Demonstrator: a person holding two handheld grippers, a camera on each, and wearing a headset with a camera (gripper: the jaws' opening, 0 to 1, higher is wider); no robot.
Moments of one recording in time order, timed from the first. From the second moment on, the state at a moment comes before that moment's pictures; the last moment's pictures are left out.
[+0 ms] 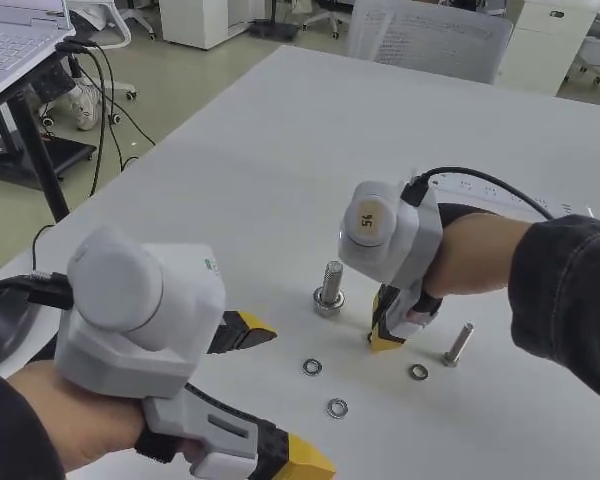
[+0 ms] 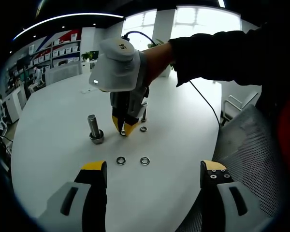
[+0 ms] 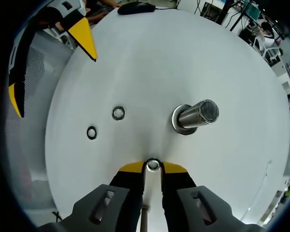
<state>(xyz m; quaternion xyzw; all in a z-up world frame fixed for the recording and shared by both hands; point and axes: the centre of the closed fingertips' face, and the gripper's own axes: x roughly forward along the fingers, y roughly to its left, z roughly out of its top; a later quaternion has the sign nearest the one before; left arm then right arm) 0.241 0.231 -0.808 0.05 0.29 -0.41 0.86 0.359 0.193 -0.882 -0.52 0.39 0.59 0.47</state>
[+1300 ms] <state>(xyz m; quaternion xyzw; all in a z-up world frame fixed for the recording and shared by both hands) 0.244 0.231 -0.806 0.06 0.29 -0.41 0.86 0.368 0.183 -0.844 -0.52 0.39 0.58 0.49</state>
